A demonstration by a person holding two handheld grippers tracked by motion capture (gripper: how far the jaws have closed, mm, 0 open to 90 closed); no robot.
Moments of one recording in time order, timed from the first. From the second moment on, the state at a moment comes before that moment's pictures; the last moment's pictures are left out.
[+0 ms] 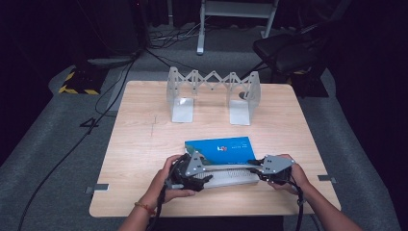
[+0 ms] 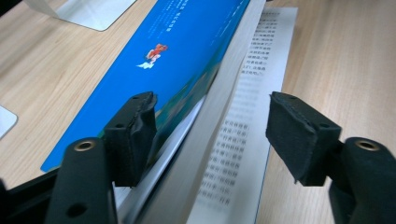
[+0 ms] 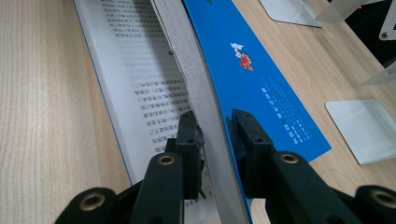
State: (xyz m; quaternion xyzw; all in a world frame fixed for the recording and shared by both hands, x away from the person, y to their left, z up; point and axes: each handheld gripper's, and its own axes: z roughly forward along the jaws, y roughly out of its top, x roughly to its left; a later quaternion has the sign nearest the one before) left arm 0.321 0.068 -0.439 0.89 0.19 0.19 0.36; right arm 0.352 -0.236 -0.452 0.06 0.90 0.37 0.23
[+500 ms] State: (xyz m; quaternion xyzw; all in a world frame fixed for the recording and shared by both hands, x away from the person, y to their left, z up) left arm 0.321 0.068 -0.452 0.91 0.18 0.24 0.29; right arm 0.347 -0.226 -0.448 0.05 0.90 0.36 0.24
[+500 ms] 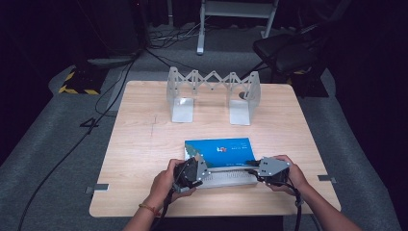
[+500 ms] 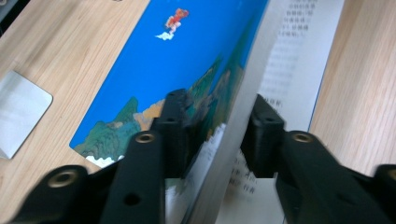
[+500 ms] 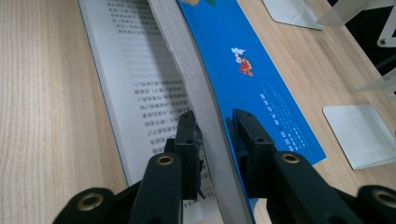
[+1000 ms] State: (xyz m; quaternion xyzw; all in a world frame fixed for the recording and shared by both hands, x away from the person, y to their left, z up) left arm 0.335 0.093 -0.453 0.90 0.18 0.18 0.34; right arm 0.368 -0.244 -0.459 0.04 0.88 0.44 0.18
